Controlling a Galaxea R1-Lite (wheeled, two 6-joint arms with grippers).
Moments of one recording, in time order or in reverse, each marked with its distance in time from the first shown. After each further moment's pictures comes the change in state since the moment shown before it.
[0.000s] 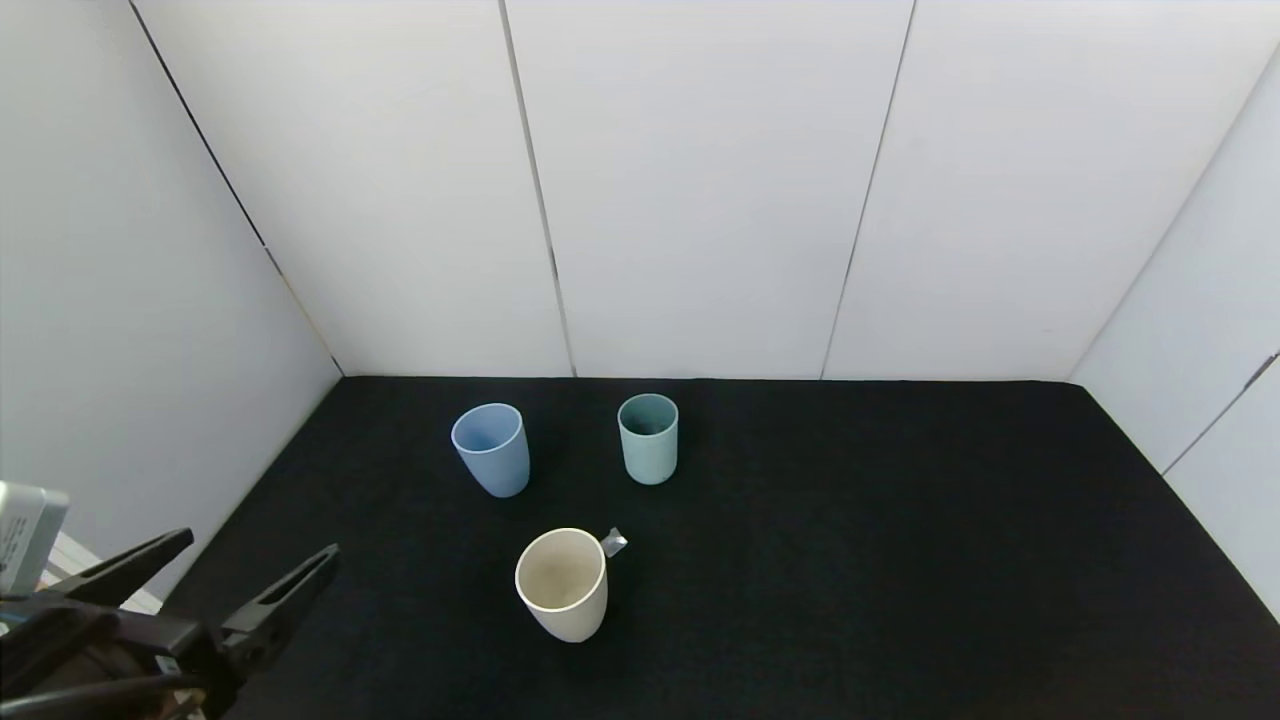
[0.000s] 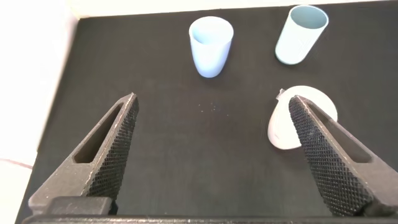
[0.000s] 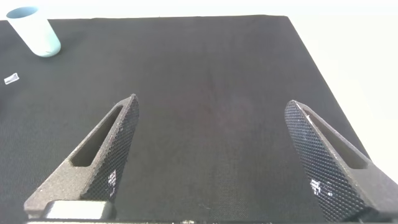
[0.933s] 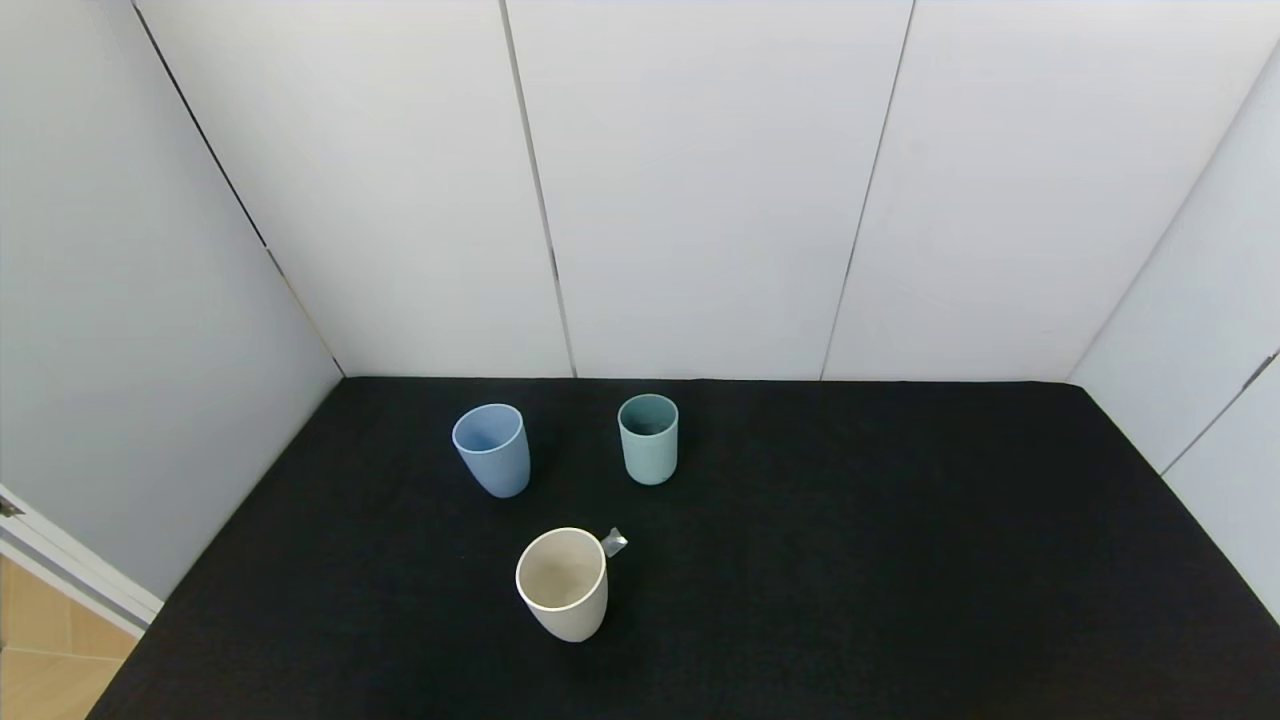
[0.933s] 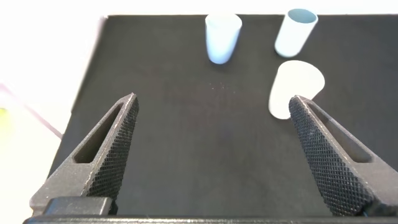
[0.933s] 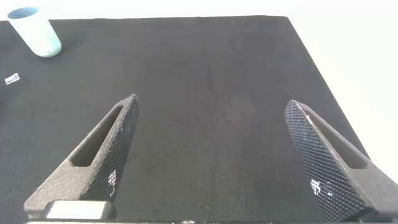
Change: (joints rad) left arm 0.239 -0.639 0.008 0.538 -0.207 0.001; right arm 0.000 0.000 0.000 0.000 0.000 0.000
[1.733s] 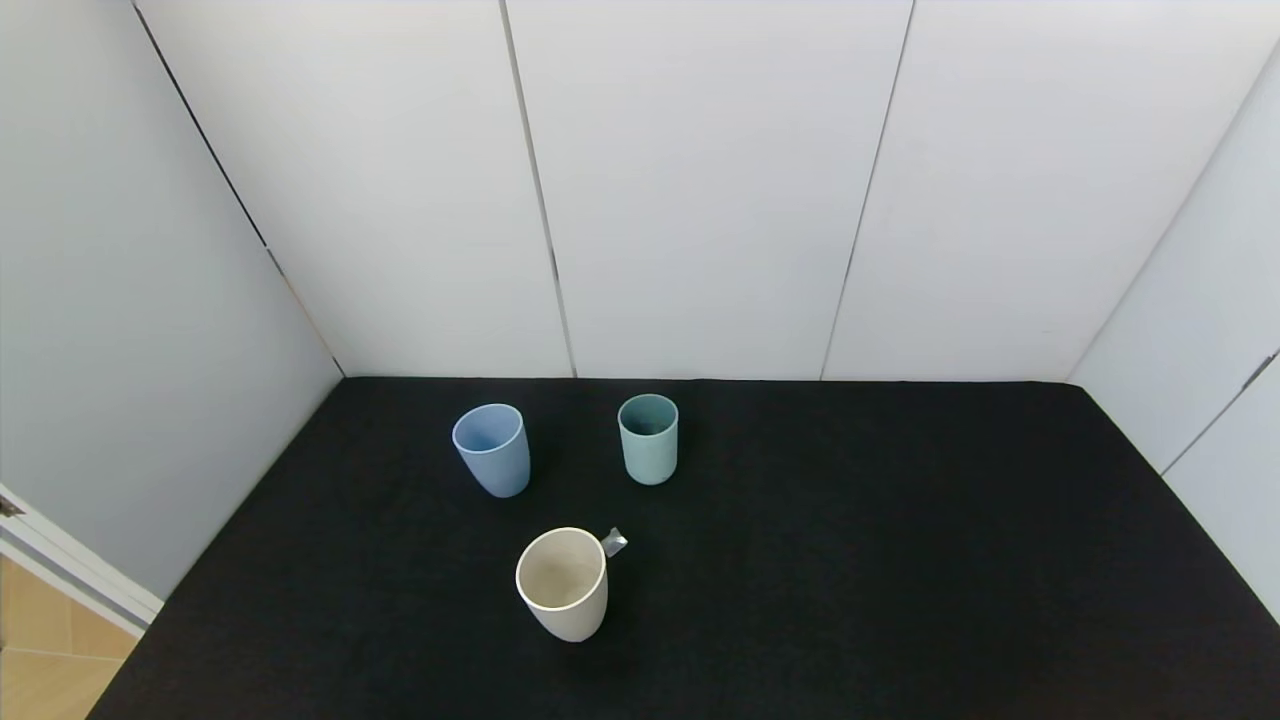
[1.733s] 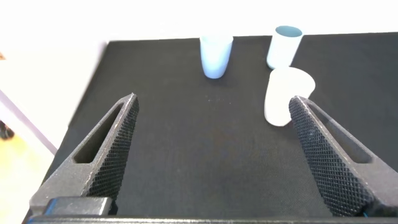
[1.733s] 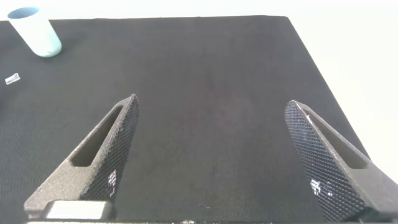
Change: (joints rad) left arm 0.100 -0.257 0.154 -0.047 -0.128 0.026; right arm 0.000 0.000 0.000 0.000 0.000 0.000
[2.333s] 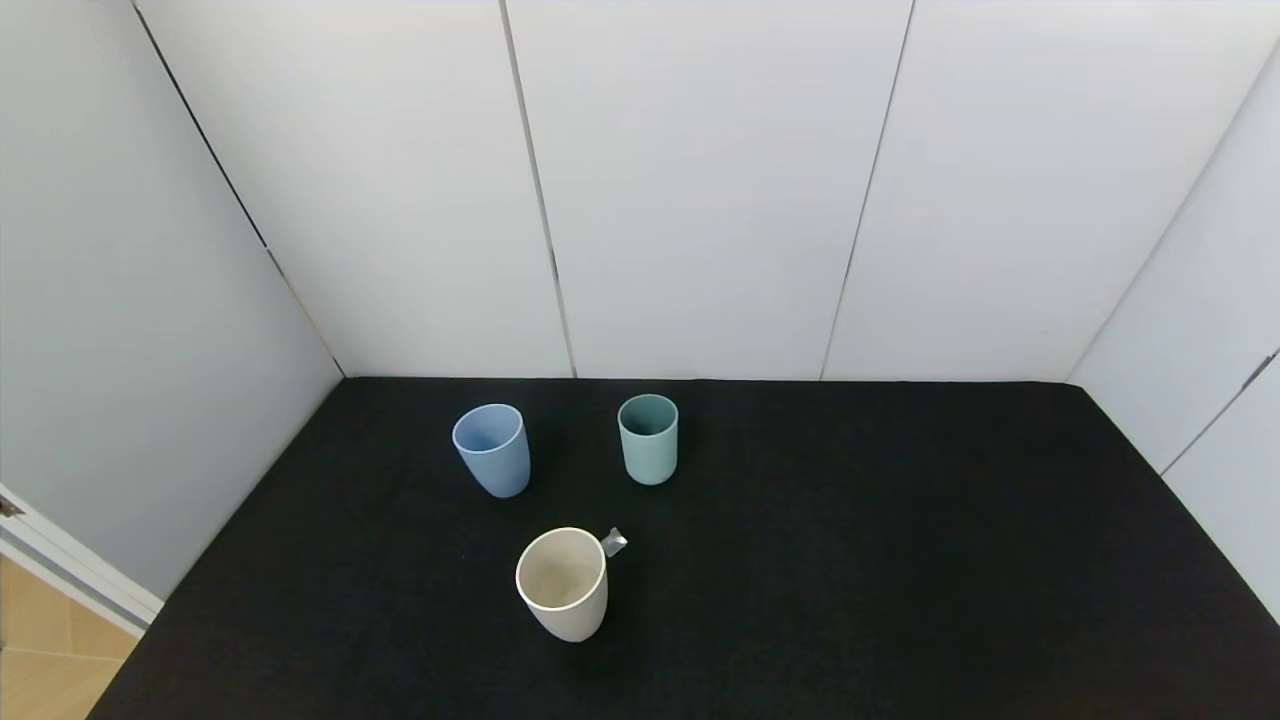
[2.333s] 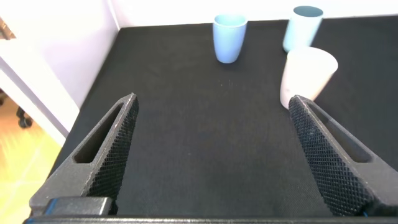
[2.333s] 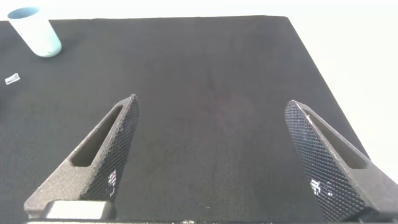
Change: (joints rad) left arm -0.004 -0.089 0.059 0.052 0.060 0.024; right arm 0.000 0.000 0.000 0.000 0.000 0.000
